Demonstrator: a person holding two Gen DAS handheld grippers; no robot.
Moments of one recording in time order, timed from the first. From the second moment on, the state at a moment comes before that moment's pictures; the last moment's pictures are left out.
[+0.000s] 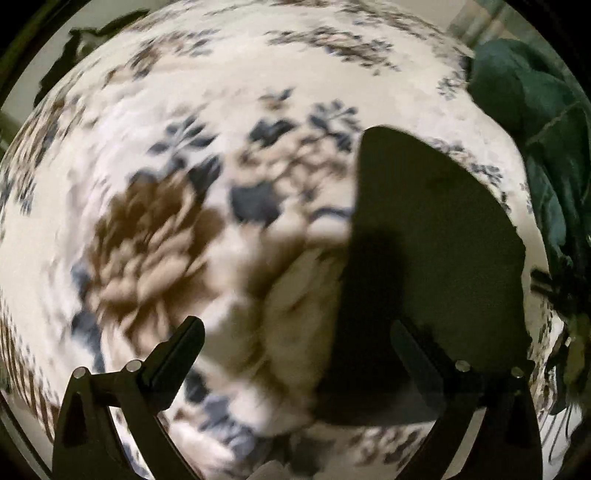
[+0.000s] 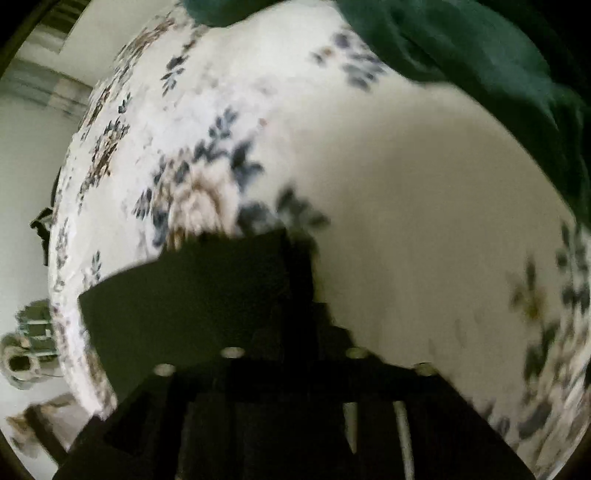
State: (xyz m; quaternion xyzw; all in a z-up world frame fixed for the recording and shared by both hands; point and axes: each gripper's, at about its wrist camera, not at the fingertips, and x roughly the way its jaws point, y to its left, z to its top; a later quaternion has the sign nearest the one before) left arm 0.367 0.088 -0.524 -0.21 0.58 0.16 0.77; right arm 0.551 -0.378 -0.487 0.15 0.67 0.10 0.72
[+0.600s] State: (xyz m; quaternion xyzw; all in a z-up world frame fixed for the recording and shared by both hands) left arm 0.374 0.066 -0.545 -0.17 0.62 0.15 0.75; right arm 0.436 -0.413 -0.482 0.23 0.62 0.06 0.74
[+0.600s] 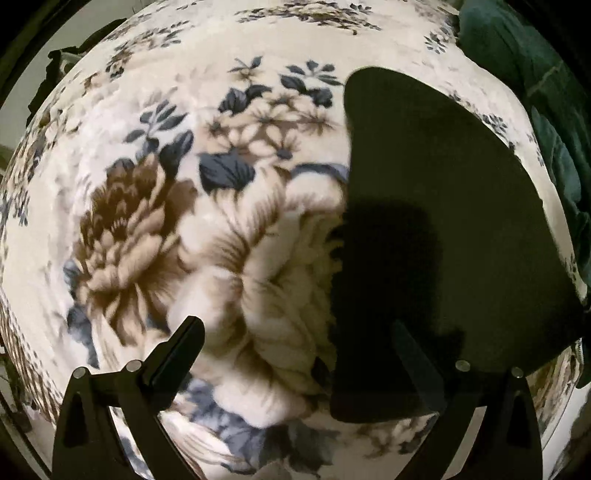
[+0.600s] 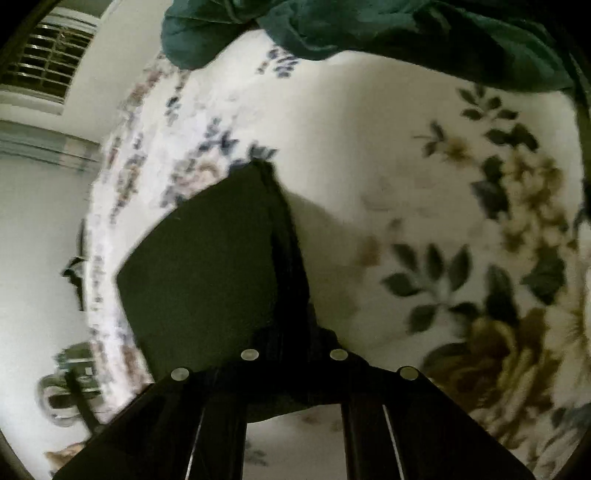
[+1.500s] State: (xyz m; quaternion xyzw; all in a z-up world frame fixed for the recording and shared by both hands) left arm 0.475 0.085 -0.588 -0.34 0.54 -0.07 0.77; right arm 0.498 -0.317 -0.583 0.27 0.70 0.32 0.57
